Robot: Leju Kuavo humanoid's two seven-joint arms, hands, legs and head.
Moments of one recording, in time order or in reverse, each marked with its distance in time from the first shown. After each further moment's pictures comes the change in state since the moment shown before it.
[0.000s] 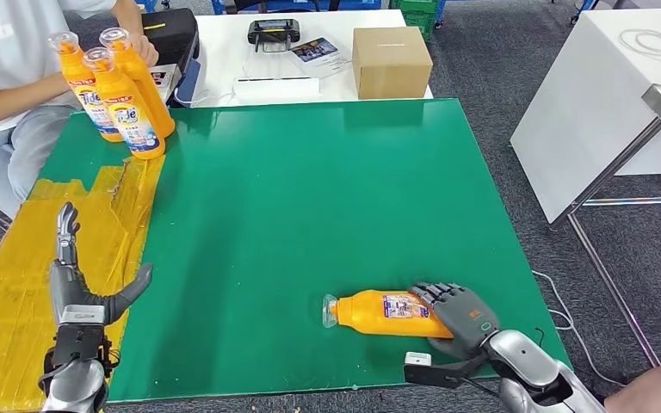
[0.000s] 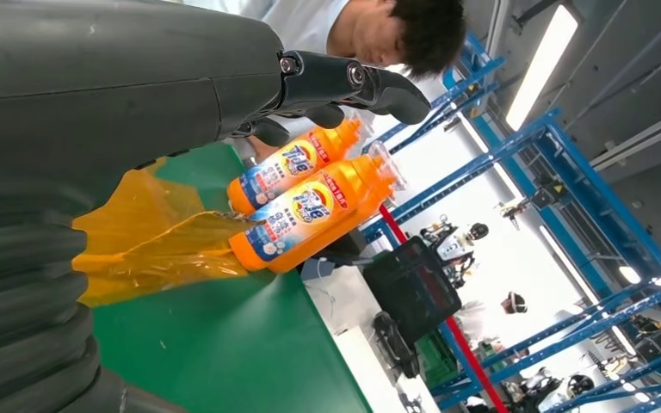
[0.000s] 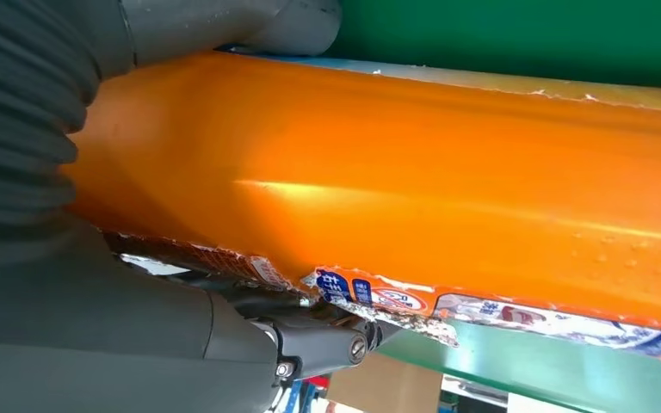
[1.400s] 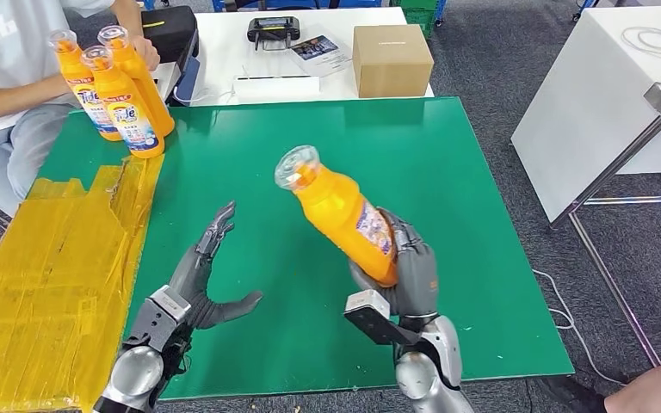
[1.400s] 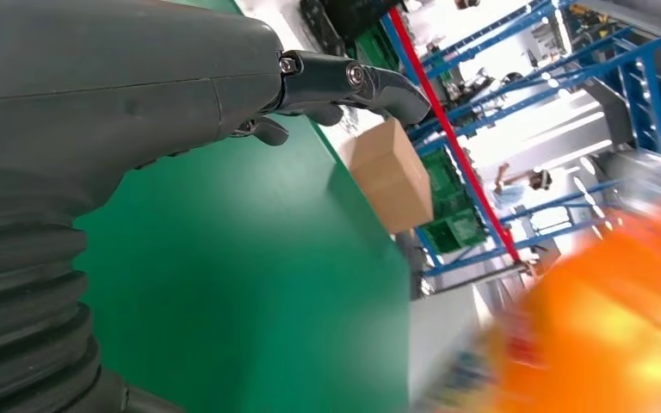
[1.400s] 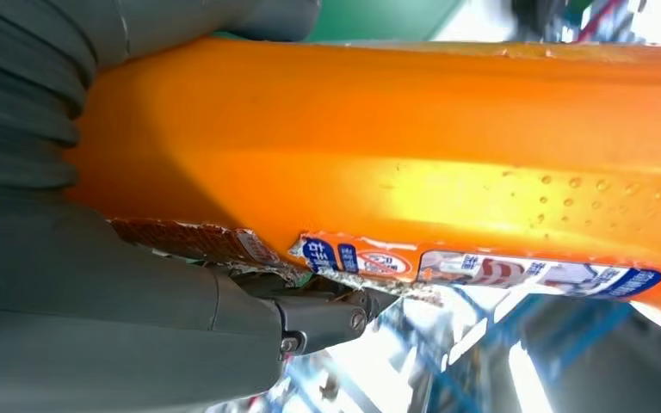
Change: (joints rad) left arm -0.072 -0.091 -0.289 -0.050 0.068 -0.490 0.222; right arm -0.018 0.592 -0.157 0.005 -0.313 -0.479 -0.196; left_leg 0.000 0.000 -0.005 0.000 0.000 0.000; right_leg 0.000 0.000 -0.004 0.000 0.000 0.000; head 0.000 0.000
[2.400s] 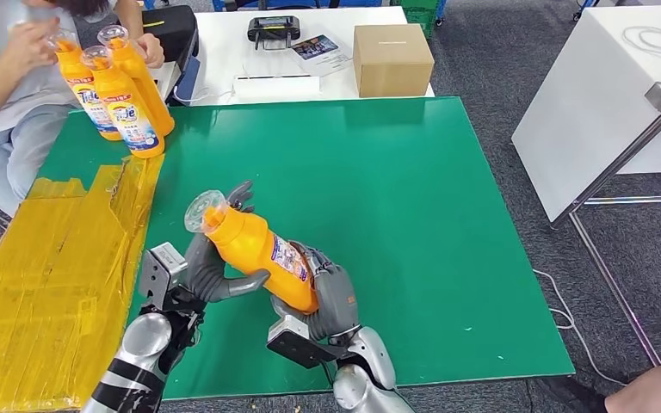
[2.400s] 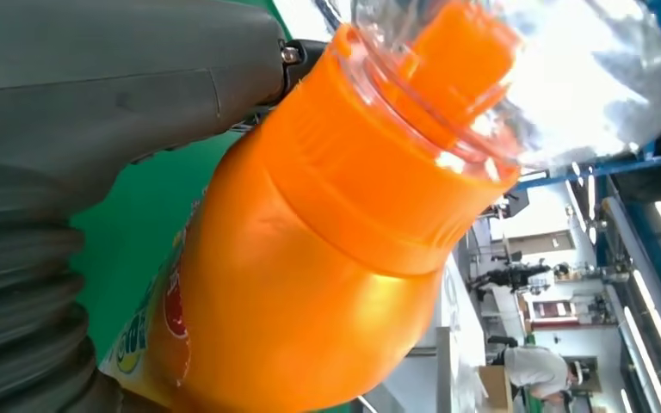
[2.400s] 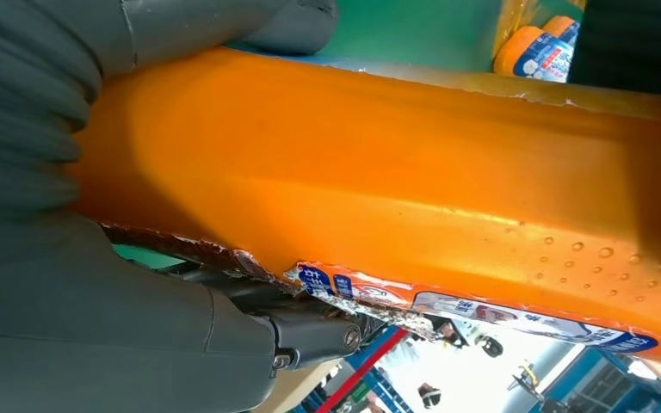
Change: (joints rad) left arm -0.147 -0.018 -0.025 0.156 0.155 -0.118 0.047; right arm -0.109 0.126 0.191 0.386 -0.067 -0.021 -0.093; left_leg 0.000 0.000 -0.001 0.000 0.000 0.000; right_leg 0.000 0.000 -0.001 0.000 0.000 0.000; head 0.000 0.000
